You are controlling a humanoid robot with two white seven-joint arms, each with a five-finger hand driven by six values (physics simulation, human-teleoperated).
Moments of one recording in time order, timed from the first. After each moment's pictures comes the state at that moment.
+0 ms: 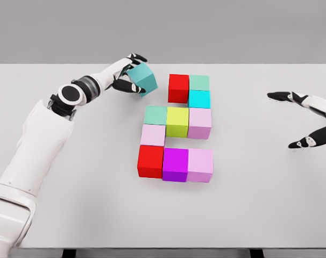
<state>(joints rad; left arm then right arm) -0.76 0.17 -0.43 -0.96 -0.14 0.12 -0.43 -0.14 -1.04 0.19 -1.61 -0.41 -0.37 0.61</state>
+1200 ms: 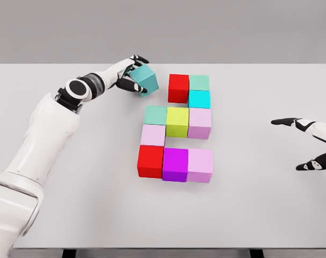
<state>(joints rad) -0.84 0.13 -0.46 -0.82 -0.15 0.13 -0.43 0.03 -1.00 0.08 -1.54 -0.24 -0.61 0.61</state>
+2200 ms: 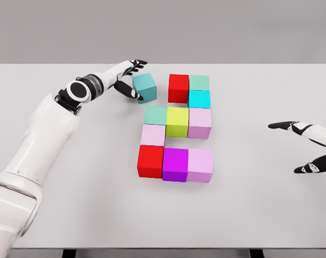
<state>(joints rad) -0.84 0.14 -0.48 -0.81 -0.23 0.10 -0.42 0.03 -0.99 0.10 -1.54 -0.22 -0.61 0.61</state>
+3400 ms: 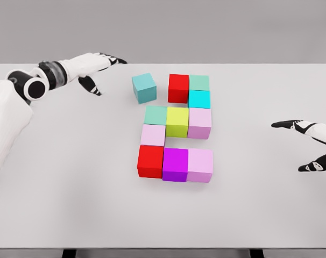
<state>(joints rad) -0.89 0.37 -0.52 -0.85 -0.69 -0.46 -0.49 0.02 -1.00 0.09 -1.53 -0.19 -0.61 0.61</state>
